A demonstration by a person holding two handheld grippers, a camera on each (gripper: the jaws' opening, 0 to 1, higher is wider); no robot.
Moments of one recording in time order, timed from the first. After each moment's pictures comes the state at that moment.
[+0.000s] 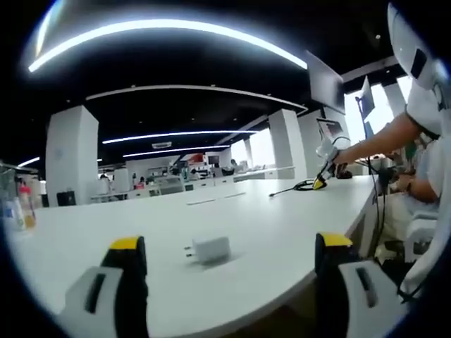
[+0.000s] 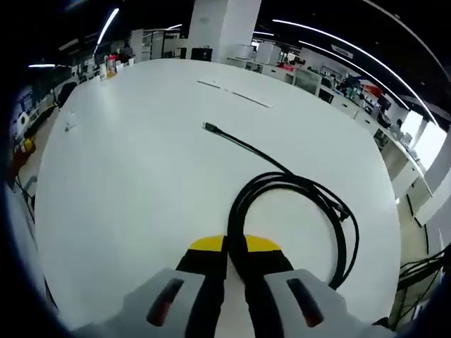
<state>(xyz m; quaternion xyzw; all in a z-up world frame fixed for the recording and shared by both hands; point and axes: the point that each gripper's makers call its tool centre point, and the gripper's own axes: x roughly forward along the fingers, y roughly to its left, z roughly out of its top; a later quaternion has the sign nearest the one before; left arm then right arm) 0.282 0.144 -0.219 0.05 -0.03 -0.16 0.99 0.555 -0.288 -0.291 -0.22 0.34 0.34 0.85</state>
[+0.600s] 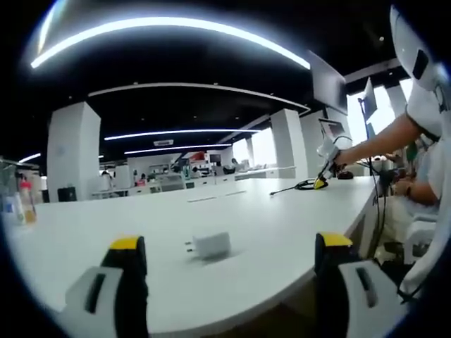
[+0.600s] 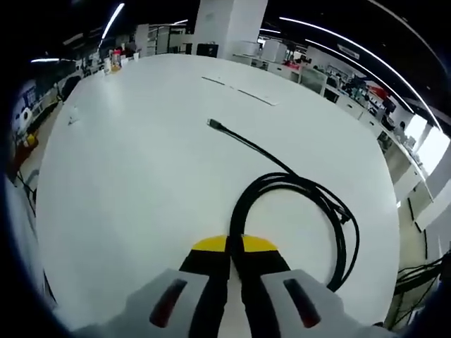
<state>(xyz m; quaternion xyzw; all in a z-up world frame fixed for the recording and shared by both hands) 0.280 0.148 -0.225 0.04 -0.02 -0.16 0.99 0.536 -0.271 -0.290 -0.23 0.34 0.35 0.84</state>
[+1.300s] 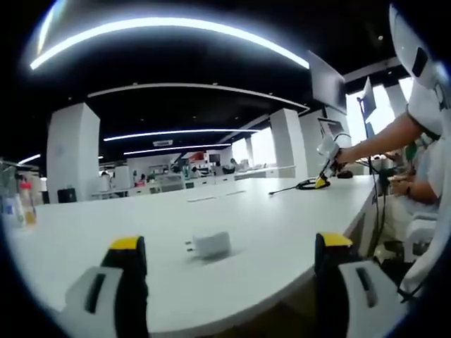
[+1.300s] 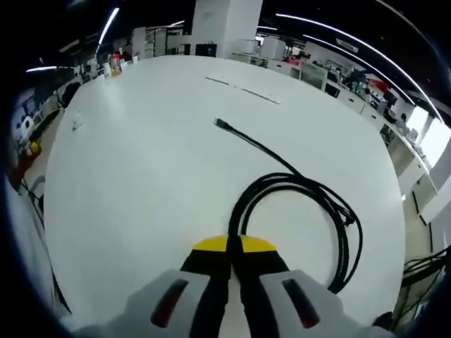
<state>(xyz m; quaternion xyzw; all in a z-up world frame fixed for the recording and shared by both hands) 0.278 0.147 -0.222 0.05 -0.03 -0.16 0.99 0.524 -0.265 -0.290 -0.22 0.36 0.35 0.84</state>
